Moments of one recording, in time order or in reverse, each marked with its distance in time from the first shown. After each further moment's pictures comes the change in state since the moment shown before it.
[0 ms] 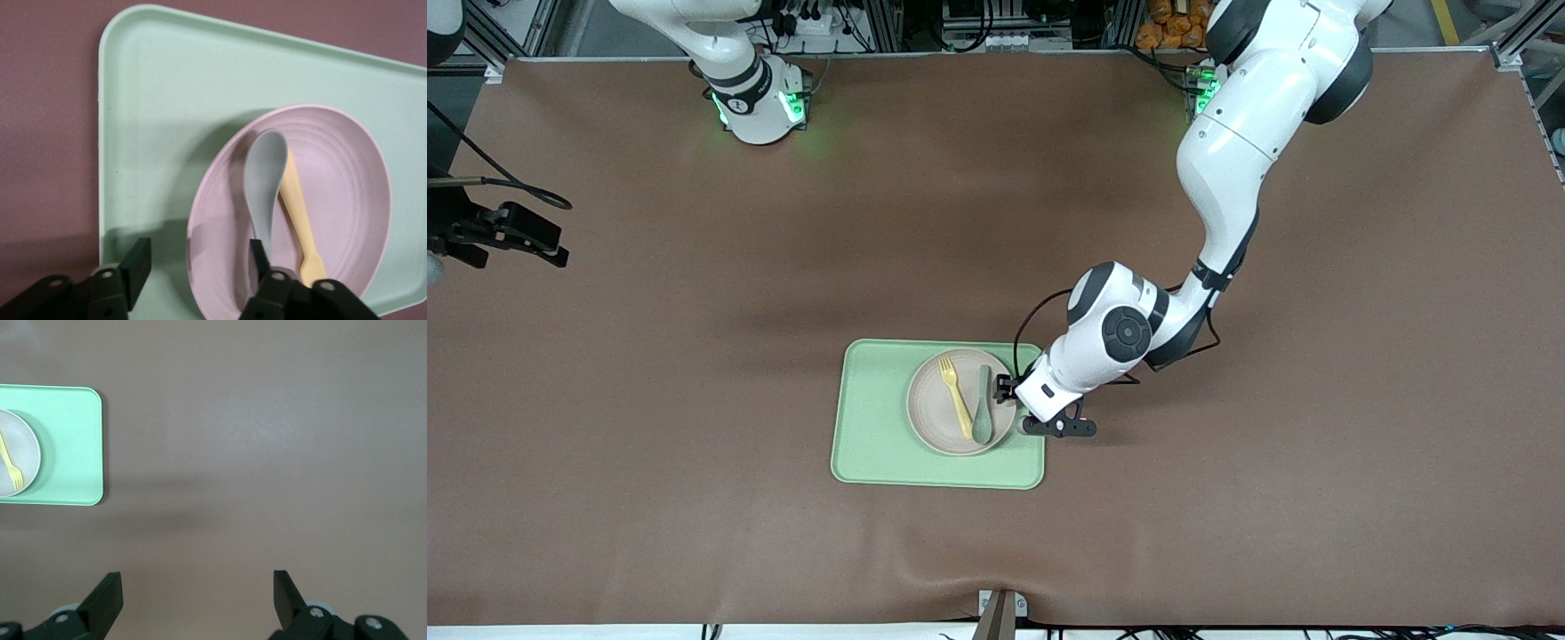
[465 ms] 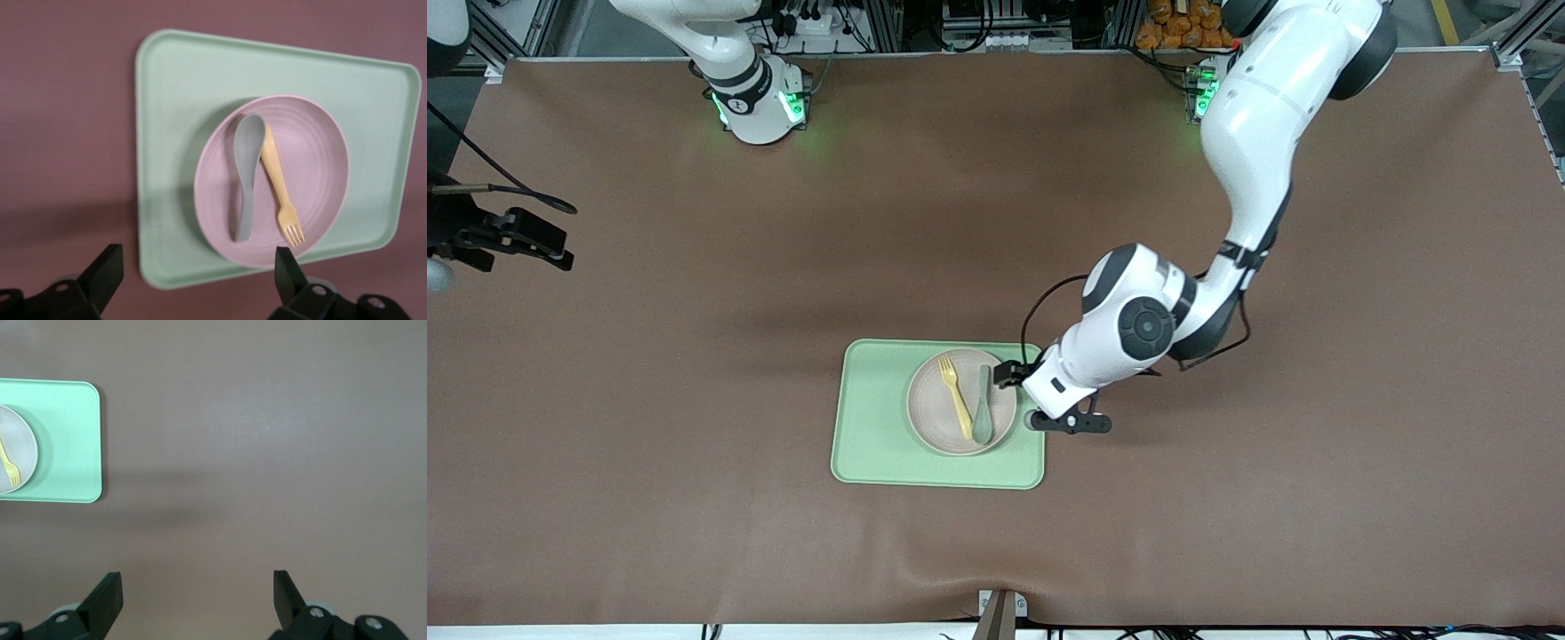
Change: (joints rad) left arm 0.043 -0.177 0.011 0.026 0.014 -0.325 -0.015; right arm 0.003 0.034 0.002 -0.003 0.000 -0.002 0.000
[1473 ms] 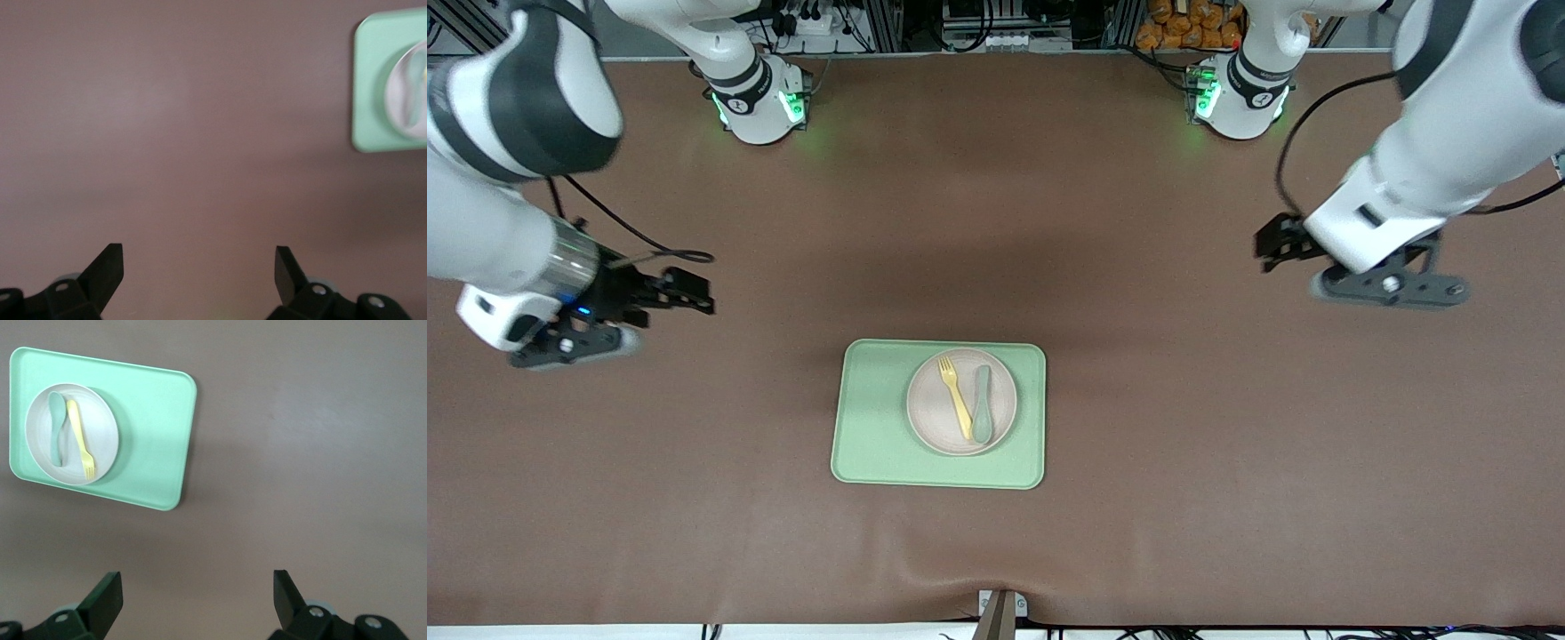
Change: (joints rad) left arm 0.219 -0.653 0.137 -0.190 0.210 -0.640 0.335; right arm 0.181 0.175 0.011 0.002 0.145 0.159 0.003
